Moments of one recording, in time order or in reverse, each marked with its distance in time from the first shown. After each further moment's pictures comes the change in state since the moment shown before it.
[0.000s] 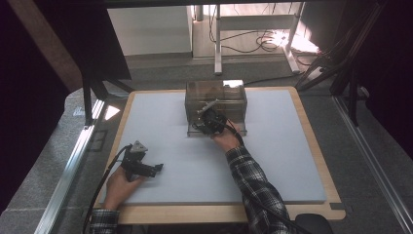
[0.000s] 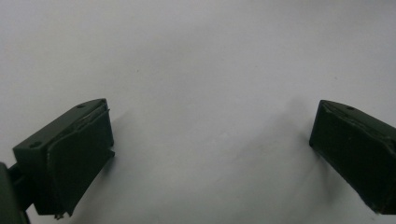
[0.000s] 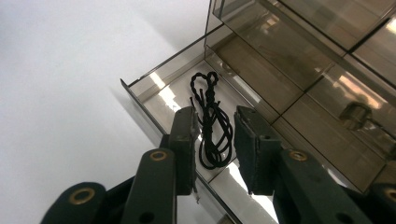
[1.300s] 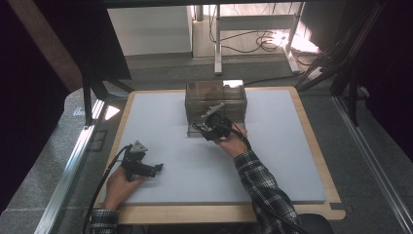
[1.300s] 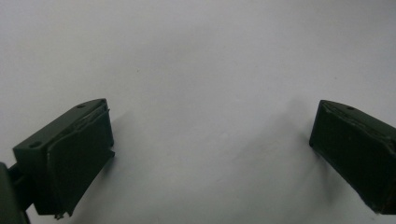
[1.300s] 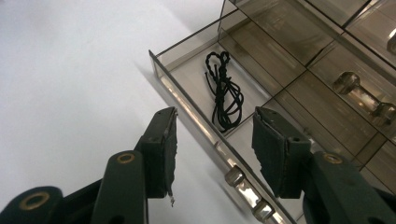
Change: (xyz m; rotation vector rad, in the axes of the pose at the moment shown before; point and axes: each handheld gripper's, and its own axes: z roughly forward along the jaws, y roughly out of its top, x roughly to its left) left arm 0.000 0.000 0.000 -0.001 -0.001 -0.001; right arm 0.007 -0.015 -0.025 0.004 0.014 -0.045
